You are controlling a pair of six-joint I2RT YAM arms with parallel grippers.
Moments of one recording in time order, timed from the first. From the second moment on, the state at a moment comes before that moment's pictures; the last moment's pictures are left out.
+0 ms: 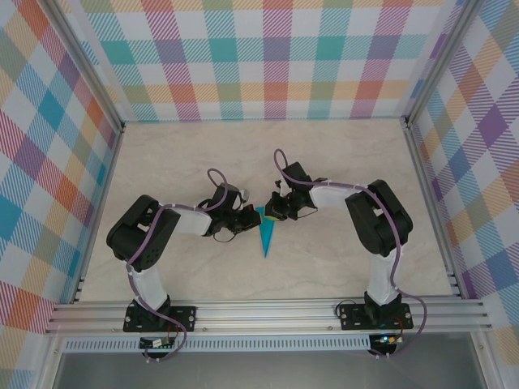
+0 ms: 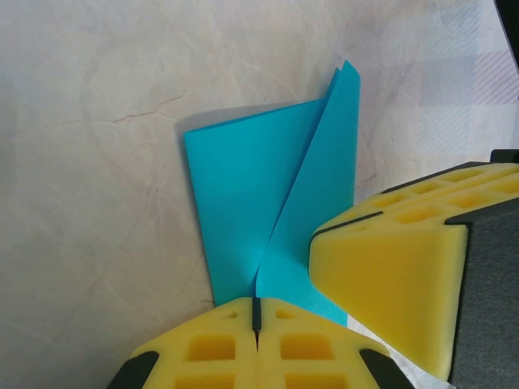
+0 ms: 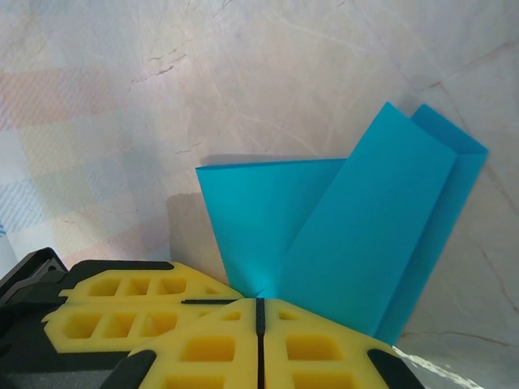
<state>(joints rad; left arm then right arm) -0.55 1.82 0.77 0.23 0.46 -0.83 0.58 1.95 1.15 -0.28 -0.54 0.76</state>
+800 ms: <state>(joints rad) -0.55 1.76 0.77 0.17 0.43 -0.83 0.57 1.98 1.12 -0.23 -0.54 0.76</state>
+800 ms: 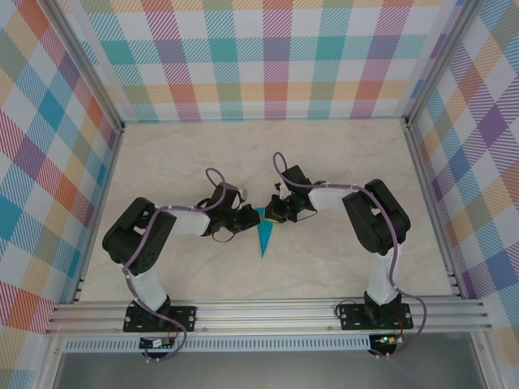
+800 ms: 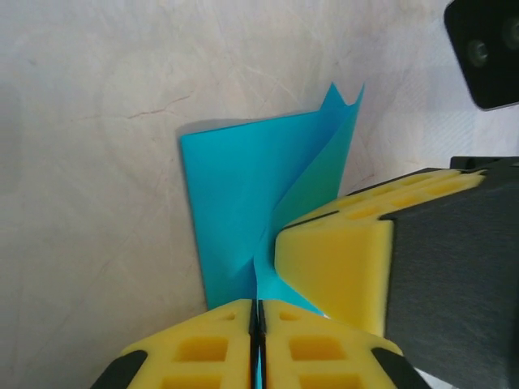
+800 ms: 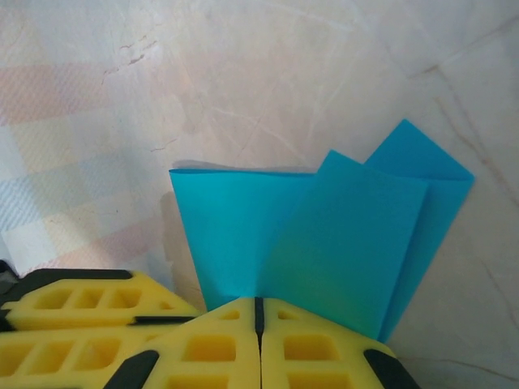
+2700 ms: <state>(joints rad) -0.81 1.68 0.67 0.15 0.38 -0.97 0.57 1.98 1.13 -0.24 -0.56 0.73</state>
